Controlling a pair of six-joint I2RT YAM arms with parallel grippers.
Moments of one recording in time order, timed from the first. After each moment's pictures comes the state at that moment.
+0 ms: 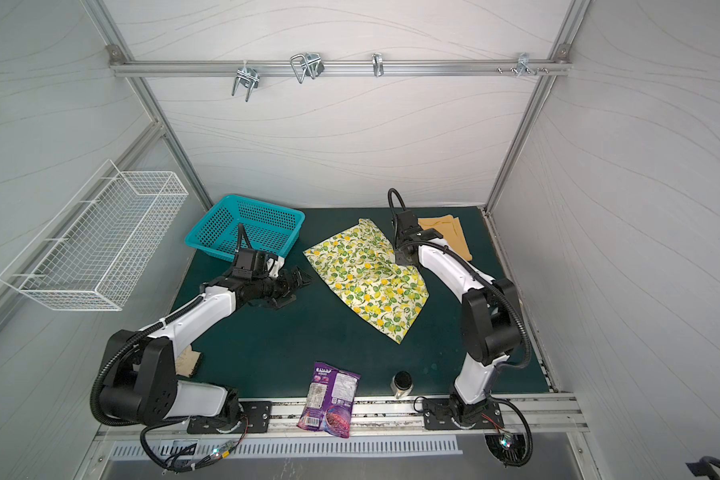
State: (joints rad) left arm -0.18 1.39 0.82 -0.36 0.58 -0.71; right arm 0.42 1.72 1.39 -0.74 0.30 0.33
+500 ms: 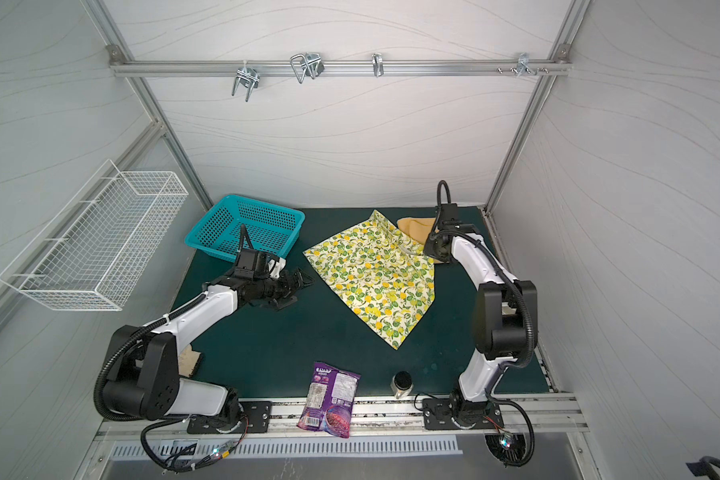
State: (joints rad) left arm -0.18 1.41 0.82 -0.36 0.59 -0.71; right arm 0.08 1.74 1.39 -0.70 -0.01 0.42
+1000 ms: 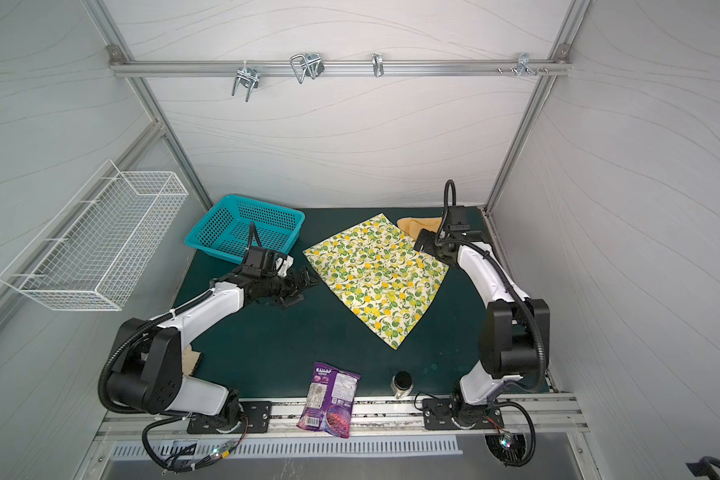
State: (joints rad) left arm -0.29 1.47 0.89 -0.34 0.57 -0.73; right arm 0.16 1.57 1.29 -0.61 -0.14 0.44
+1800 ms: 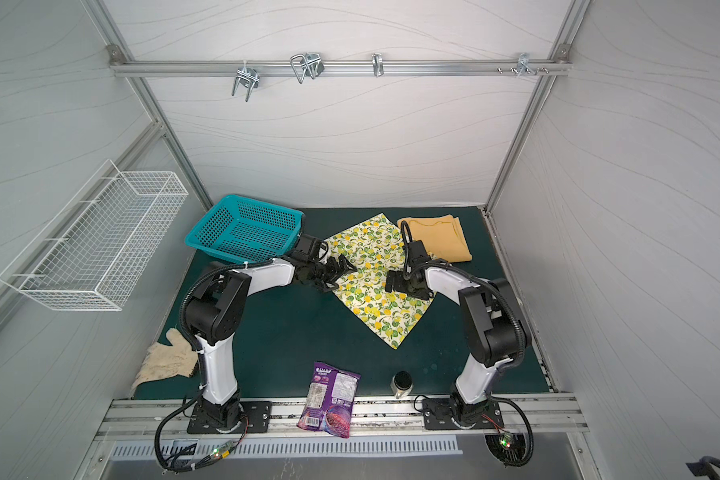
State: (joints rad) left arm -0.43 1.98 1.22 -0.16 0.52 -0.88; right arm 0.39 1.72 0.99 -0.43 -0.16 0.42
